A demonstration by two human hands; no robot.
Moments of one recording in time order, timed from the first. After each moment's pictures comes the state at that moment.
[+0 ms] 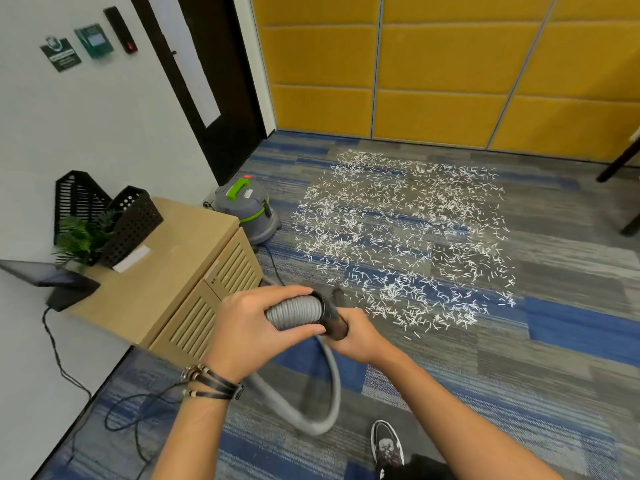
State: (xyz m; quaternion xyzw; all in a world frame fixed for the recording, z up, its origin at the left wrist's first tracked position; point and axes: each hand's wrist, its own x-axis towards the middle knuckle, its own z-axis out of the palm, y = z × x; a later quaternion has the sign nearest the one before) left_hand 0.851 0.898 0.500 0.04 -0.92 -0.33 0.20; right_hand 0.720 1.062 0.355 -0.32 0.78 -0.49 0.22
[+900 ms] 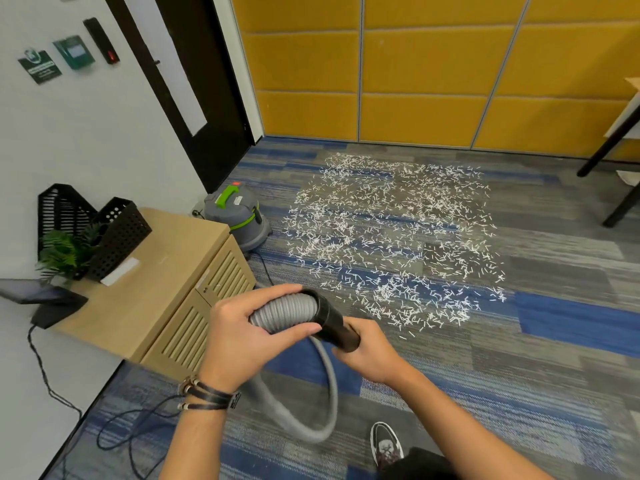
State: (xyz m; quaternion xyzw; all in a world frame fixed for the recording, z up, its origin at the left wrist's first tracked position) left_hand 0.847 0.904 0.497 0.03 -0.87 -0.43 0.25; right_hand 0.735 1.096 0.365 -0.30 0.78 -0.52 0.19
